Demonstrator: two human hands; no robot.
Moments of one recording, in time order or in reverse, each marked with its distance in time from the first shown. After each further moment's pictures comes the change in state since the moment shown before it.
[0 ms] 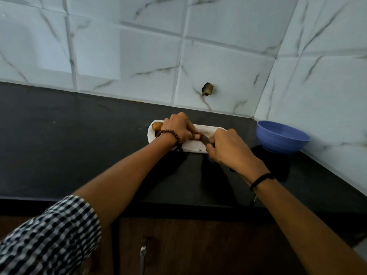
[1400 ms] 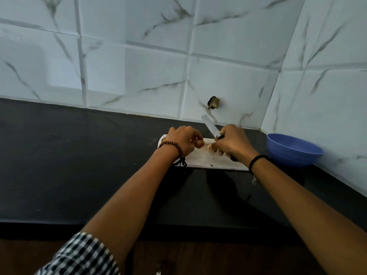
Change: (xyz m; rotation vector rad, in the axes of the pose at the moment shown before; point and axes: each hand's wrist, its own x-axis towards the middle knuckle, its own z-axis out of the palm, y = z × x) left_hand -0.003 -0.009 -0.021 0.268 -0.018 0.179; right_hand 0.073 0.007 0.006 0.421 0.064 0.163
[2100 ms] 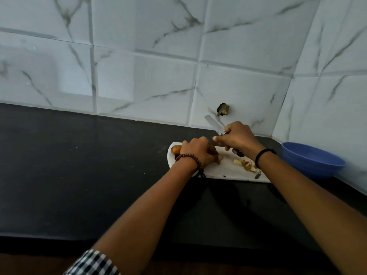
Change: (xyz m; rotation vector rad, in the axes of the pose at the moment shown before) left_hand -0.005 0.018 0.001 -0.138 -0.059 -0.123; right_hand 0.037 -0.020 0.001 0.093 0.002 -0.024
